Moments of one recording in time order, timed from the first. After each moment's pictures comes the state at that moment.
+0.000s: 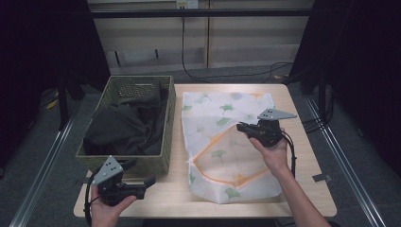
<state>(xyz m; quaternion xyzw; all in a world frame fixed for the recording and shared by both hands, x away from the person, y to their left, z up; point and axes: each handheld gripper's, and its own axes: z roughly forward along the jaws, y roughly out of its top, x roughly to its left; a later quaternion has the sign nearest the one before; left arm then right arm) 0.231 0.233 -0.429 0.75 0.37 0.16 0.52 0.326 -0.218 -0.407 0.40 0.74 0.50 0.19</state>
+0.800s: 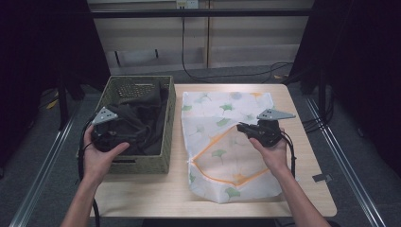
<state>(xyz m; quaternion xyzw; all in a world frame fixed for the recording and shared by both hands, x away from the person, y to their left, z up) 0.358 0.252 -0.383 0.77 0.41 0.19 0.45 0.328 -0.218 -0.410 0.40 0.75 0.49 0.19</state>
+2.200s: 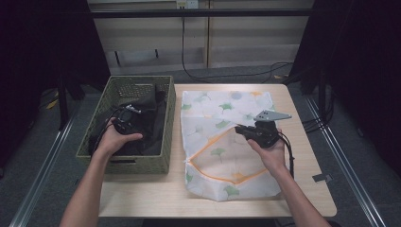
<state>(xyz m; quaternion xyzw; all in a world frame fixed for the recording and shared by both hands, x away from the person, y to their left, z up) 0.453 0.240 -0.458 0.87 0.41 0.11 0.25 0.331 -0.214 -0.417 0.40 0.76 0.48 0.19</state>
